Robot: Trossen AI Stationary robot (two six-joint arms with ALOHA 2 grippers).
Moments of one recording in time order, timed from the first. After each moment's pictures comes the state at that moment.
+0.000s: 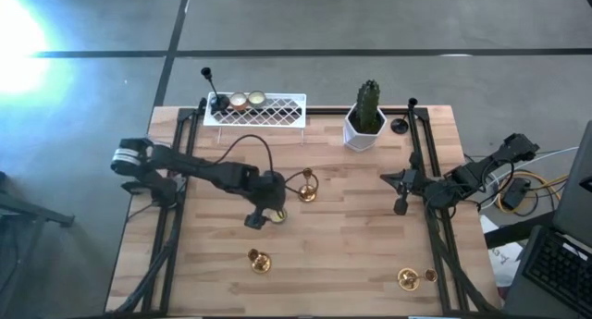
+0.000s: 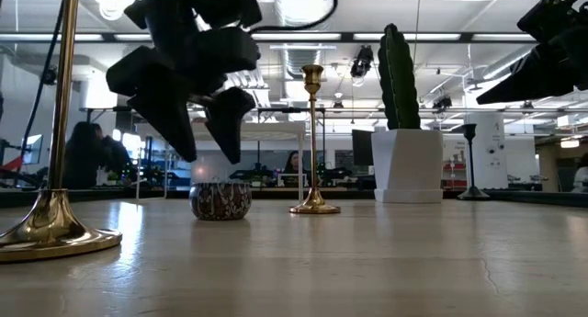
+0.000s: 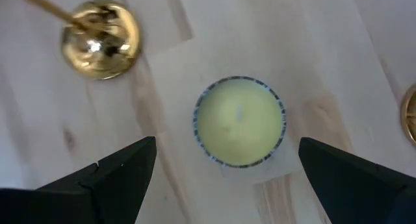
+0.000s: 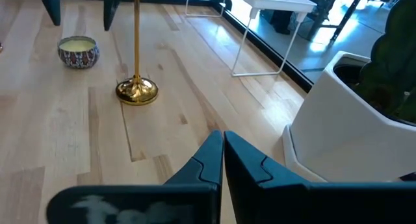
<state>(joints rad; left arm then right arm) -0.07 1.58 1.03 -0.56 0.06 0.28 0.51 0.35 0.26 -0.49 0.86 0.31</state>
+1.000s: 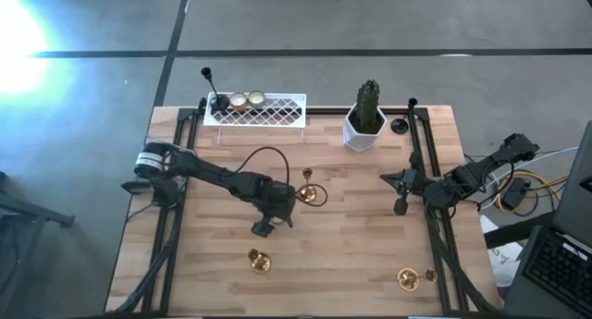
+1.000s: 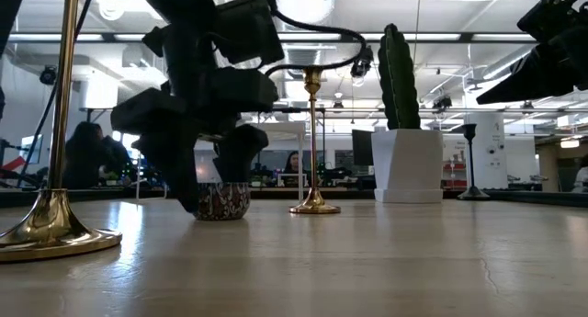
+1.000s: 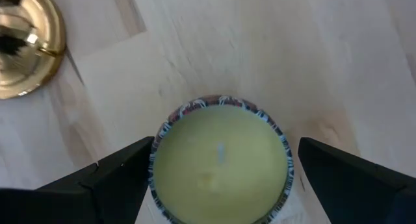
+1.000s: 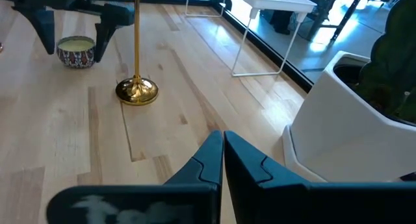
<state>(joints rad) -0.10 1.78 1.08 -0.50 0.11 0.27 0.51 0.35 0.26 -0.49 0.86 0.31</state>
